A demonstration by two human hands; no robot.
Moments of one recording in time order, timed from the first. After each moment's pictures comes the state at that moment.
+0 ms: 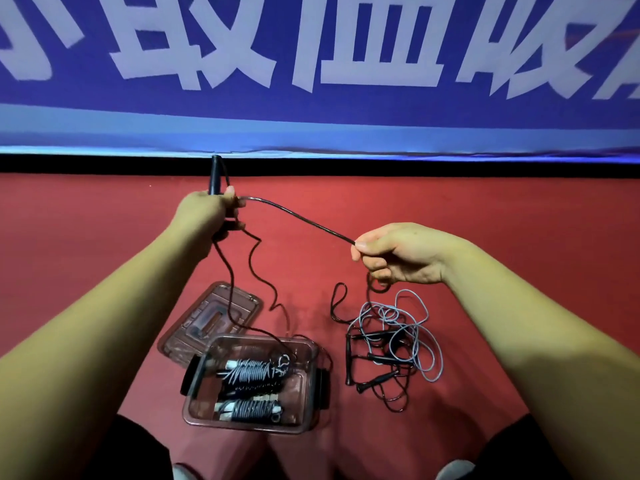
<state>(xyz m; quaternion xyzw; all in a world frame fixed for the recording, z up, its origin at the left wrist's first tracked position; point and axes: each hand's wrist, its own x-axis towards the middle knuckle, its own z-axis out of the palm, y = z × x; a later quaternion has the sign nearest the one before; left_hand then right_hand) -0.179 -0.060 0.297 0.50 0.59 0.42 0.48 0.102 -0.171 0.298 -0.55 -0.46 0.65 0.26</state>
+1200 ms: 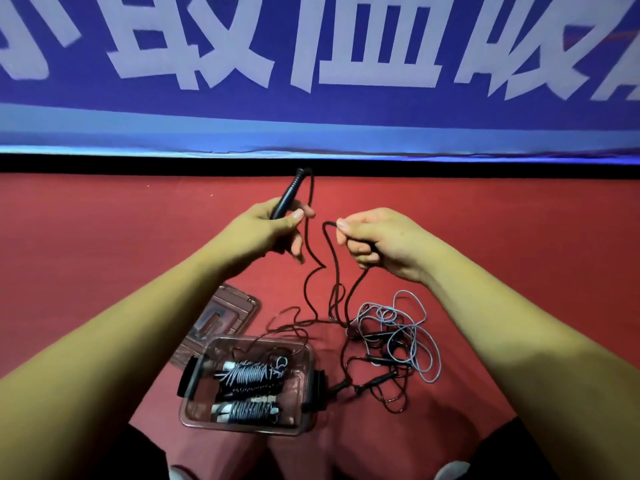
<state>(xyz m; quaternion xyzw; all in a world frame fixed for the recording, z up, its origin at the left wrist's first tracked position) -0.139 -0.109 0.303 0.71 0.36 0.29 0.53 0.075 -0.165 0.303 -0.50 -0.52 0.58 0.38</state>
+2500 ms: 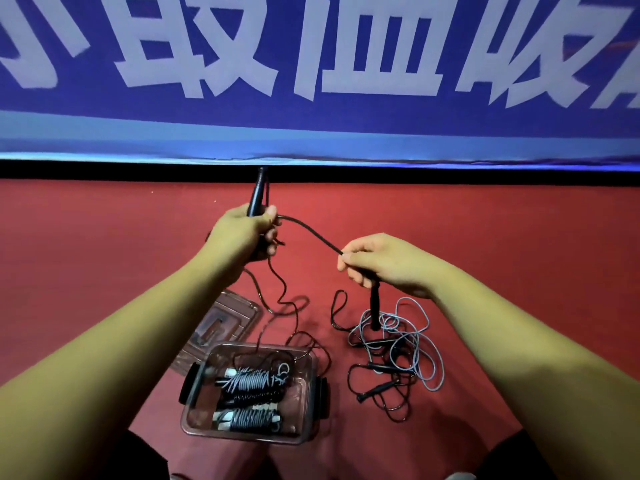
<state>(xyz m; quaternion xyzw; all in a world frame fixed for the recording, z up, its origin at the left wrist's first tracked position) -0.146 -0.093 0.292 0.51 0.47 0.43 0.58 0.078 -0.168 0.287 -0.57 -0.60 0.49 0.28</state>
